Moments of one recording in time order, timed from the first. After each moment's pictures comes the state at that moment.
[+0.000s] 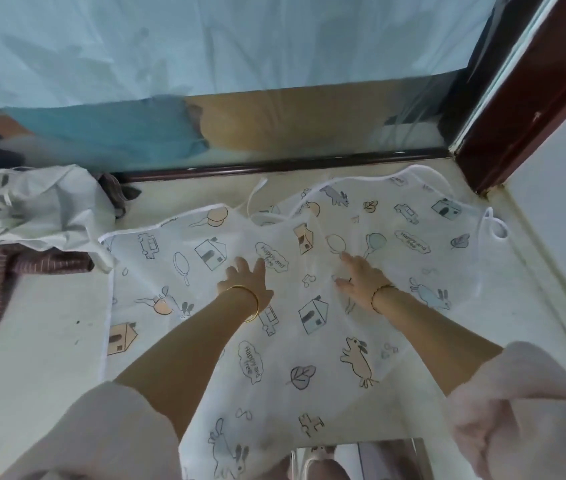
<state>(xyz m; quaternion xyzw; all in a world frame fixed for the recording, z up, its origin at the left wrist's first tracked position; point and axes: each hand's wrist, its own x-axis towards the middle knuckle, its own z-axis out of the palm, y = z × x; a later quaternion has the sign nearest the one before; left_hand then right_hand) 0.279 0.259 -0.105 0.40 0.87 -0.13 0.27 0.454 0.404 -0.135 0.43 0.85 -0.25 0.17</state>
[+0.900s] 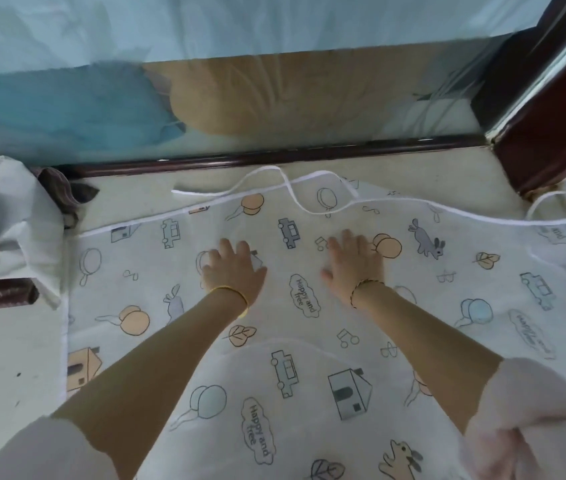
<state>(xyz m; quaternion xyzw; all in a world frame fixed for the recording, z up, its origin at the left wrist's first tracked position) 0.208 0.329 -0.170 0.40 0.90 -0.06 0.14 0.368 0.461 -0.186 0.41 0.89 -0.05 0.18</state>
